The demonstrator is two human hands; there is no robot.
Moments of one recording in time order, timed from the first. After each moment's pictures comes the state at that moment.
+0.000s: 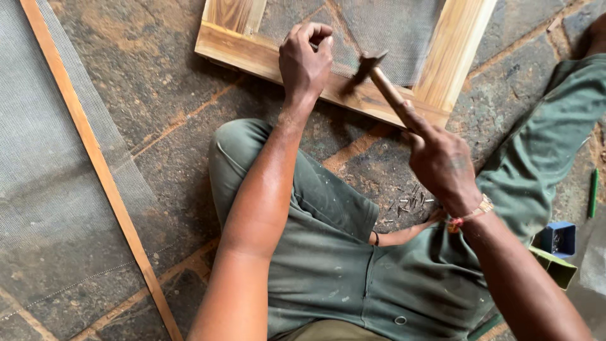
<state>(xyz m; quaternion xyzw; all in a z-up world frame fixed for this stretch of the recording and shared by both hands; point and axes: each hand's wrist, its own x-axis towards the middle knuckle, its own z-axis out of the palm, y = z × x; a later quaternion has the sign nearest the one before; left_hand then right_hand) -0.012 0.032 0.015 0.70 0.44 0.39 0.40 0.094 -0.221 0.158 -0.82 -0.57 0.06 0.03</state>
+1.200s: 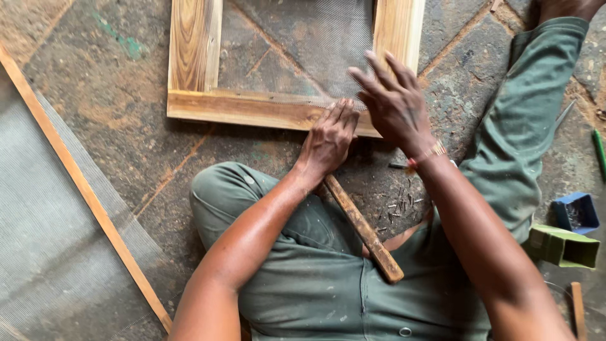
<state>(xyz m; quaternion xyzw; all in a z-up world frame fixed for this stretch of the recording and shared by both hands) 0.017 -0.087 0.028 0.96 0.07 0.19 0.18 0.186 -0.184 0.075 -0.77 -0.62 -0.08 0.11</state>
